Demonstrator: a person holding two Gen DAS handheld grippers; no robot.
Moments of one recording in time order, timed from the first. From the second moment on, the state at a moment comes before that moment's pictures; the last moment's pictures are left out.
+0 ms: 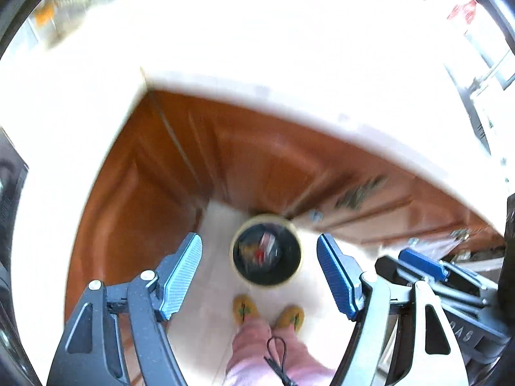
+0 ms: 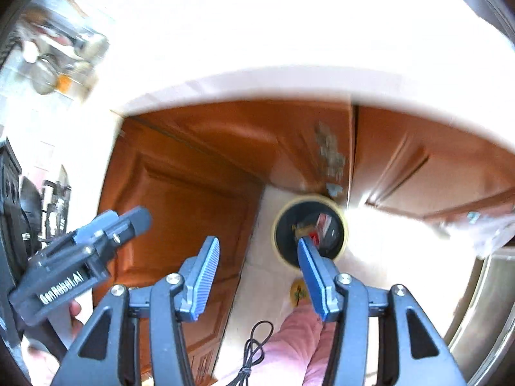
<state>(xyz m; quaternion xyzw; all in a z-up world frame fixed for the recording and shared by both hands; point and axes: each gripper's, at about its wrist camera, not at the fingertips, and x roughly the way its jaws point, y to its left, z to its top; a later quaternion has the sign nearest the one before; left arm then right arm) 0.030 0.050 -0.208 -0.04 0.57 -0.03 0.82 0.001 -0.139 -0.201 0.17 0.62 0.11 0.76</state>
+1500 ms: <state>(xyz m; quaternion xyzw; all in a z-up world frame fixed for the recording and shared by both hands) 0.313 -0.051 0.020 0.08 0.37 -0.09 0.92 0.279 -0.258 0.008 0.18 0.47 0.01 0.87</state>
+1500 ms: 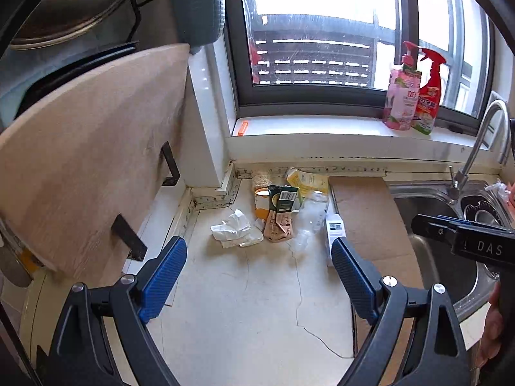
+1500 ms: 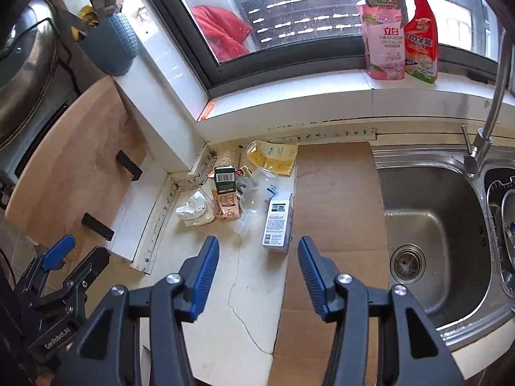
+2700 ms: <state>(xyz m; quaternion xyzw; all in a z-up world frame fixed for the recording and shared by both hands) 0.500 -0.102 -0.129 0.12 0.52 -0.11 0.84 0.444 -0.259 -0.159 0.18 0.60 0.03 0.78</state>
